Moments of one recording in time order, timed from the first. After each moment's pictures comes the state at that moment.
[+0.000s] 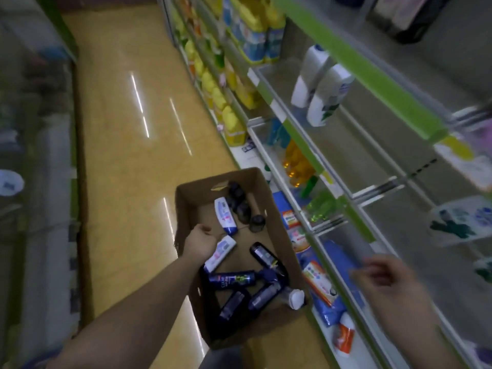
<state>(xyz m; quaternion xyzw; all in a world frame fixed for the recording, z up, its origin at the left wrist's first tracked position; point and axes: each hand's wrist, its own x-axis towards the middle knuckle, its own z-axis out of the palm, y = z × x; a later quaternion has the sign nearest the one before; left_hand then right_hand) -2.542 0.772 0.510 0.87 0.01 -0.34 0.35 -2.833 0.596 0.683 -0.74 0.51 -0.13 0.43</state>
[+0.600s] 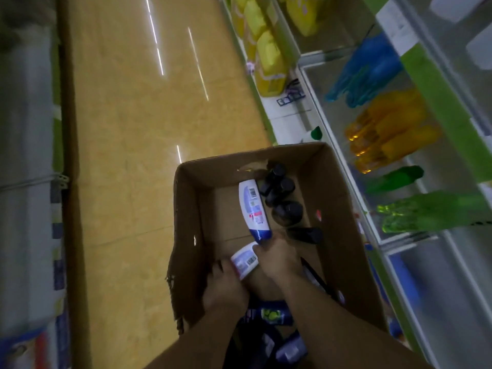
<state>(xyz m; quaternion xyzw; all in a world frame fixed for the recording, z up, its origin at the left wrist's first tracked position) -2.533 0.759 0.291 0.90 -0.04 -0.43 0.06 -2.540 0.633 0.300 -0.77 0.48 0.21 0.35</state>
